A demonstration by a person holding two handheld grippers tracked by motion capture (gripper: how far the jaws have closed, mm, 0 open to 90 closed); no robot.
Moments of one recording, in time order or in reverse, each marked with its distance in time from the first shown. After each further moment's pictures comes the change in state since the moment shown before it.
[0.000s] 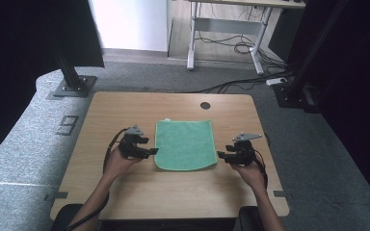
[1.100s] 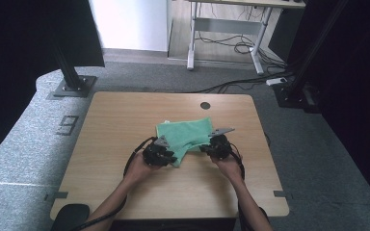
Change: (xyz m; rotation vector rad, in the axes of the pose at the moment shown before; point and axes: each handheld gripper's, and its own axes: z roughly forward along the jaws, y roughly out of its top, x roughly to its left) left arm -0.045 0.005 0.060 0.115 -0.115 0.181; right arm 0.034 0.031 0.060 0.045 0.092 -0.073
